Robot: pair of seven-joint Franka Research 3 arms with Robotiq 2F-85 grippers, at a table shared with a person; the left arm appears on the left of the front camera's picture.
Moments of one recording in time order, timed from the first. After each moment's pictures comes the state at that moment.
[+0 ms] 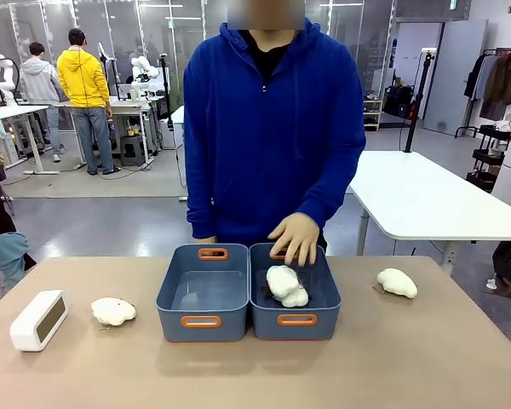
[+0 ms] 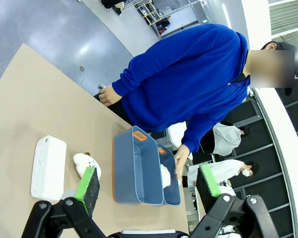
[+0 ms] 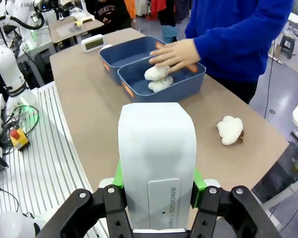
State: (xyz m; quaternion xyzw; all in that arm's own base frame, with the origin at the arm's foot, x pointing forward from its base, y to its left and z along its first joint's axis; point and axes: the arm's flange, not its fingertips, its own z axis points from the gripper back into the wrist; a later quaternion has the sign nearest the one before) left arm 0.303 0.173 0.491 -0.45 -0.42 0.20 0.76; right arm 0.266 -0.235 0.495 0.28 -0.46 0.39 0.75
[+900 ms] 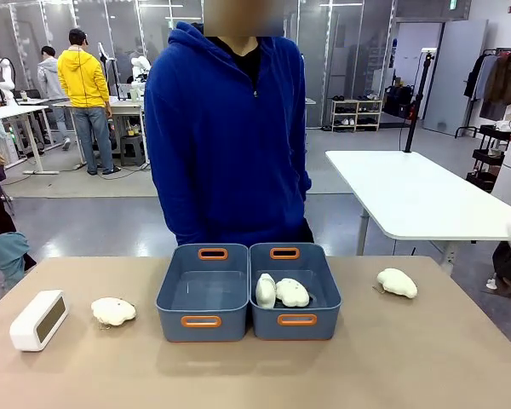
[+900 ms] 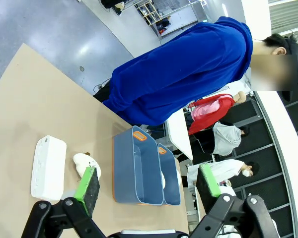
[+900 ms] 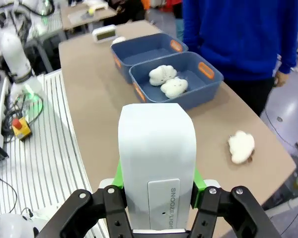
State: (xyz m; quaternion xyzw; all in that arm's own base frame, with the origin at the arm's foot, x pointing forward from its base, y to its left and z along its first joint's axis) left arm 0.303 0.173 0.491 -0.45 -0.42 0.20 0.76; right arm 0.293 -0.168 0.518 0.27 -0.43 0.46 0.73
